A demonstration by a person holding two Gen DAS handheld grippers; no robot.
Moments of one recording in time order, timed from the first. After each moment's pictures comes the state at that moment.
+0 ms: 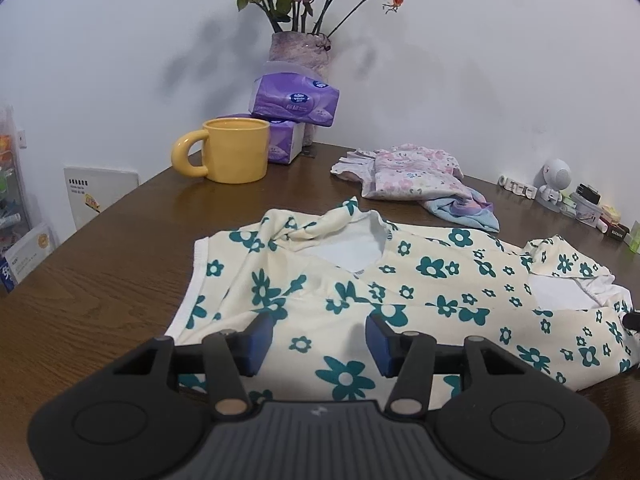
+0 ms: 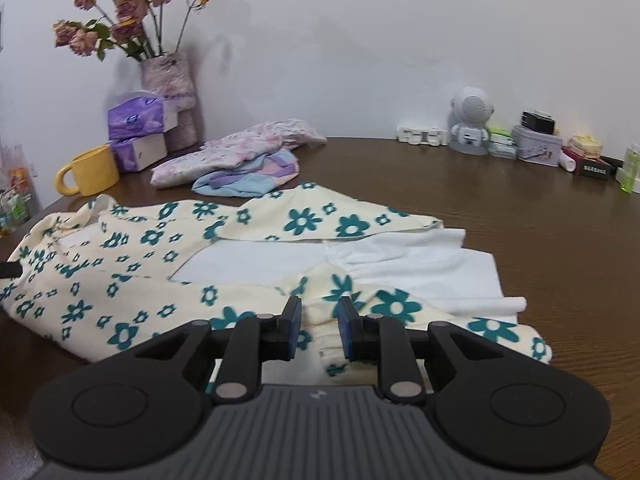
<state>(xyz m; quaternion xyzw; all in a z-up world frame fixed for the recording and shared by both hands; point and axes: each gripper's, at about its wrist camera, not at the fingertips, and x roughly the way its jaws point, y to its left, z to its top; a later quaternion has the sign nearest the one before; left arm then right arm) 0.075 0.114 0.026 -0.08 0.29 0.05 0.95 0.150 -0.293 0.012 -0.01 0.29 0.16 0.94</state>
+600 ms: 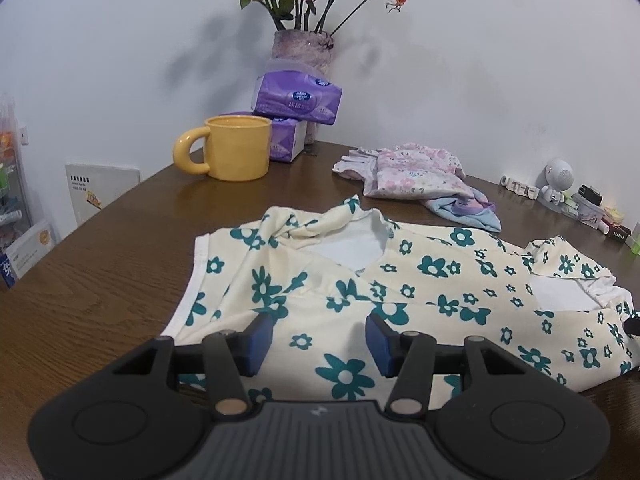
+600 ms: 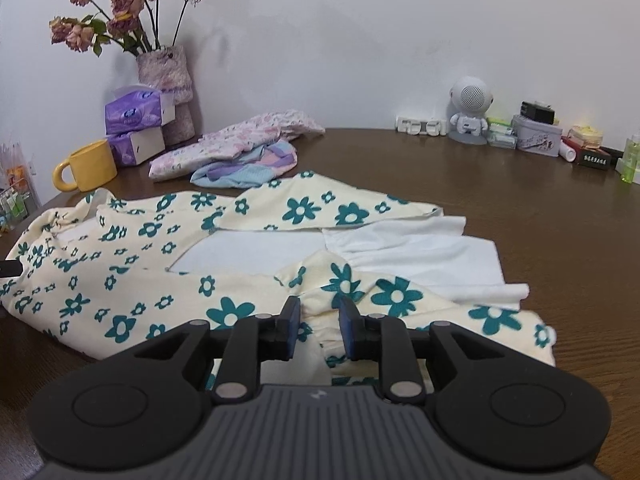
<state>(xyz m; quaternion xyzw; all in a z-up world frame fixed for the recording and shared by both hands) 0.075 0.112 0.026 -0.08 0.29 0.05 0.95 0.148 -0.295 0.011 -0.01 0.29 0.15 0.94</state>
